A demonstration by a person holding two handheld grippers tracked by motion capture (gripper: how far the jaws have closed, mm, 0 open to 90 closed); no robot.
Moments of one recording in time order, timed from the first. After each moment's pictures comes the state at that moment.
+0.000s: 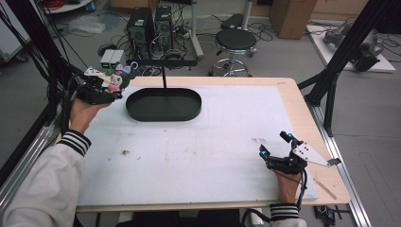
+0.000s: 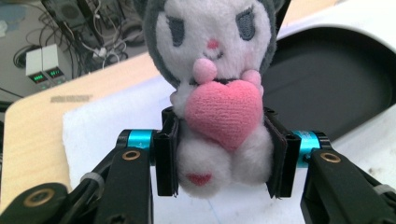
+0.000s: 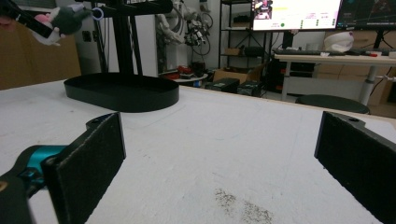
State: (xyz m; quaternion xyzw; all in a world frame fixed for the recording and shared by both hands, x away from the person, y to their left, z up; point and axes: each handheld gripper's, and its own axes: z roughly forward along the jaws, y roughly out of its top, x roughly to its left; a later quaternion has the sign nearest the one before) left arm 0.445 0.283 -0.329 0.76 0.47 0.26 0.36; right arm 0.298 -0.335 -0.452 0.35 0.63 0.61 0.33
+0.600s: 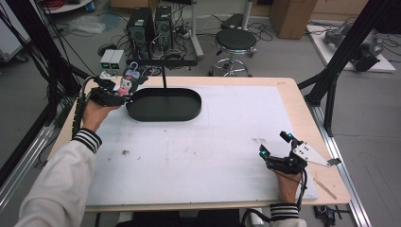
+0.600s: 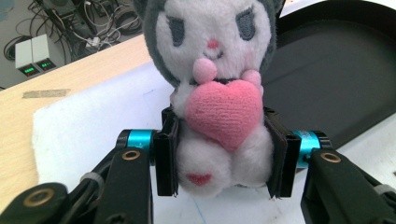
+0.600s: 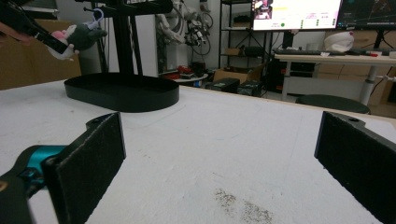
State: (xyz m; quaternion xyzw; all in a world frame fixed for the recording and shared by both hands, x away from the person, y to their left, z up) left arm 0.466 0.265 -0.354 0.78 0.46 0.25 0.34; right arm 0.298 -0.334 -0.452 0.35 0.63 0.61 0.32
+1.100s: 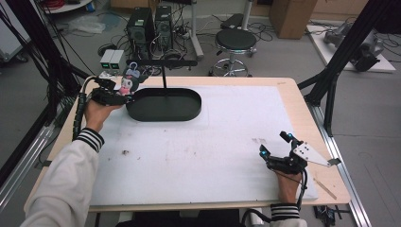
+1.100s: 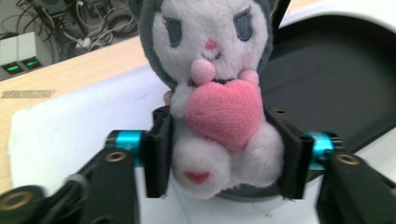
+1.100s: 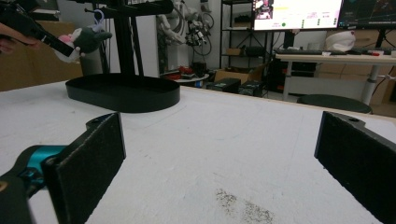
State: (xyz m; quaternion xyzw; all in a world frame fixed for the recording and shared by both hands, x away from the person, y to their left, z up) left arm 0.472 0.268 -0.361 0.76 0.48 0.24 0.37; right arm 0.298 -0.335 -0.452 0.35 0.63 0.61 0.32
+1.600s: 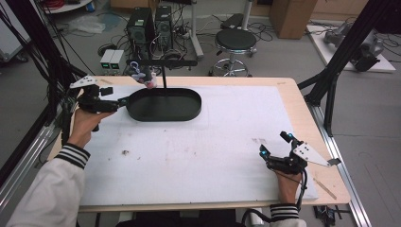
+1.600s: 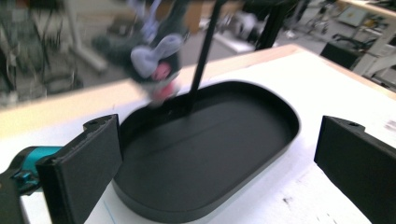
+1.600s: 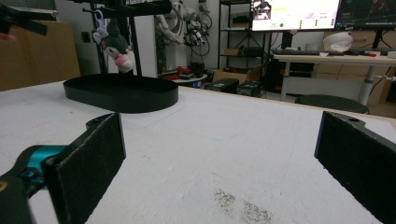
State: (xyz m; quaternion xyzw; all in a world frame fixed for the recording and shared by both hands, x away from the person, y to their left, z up) left arm 0.421 0.292 -0.350 0.71 0.39 0.20 0.56; right arm 0.298 -0.335 -0.453 0.35 0.63 0.61 0.33
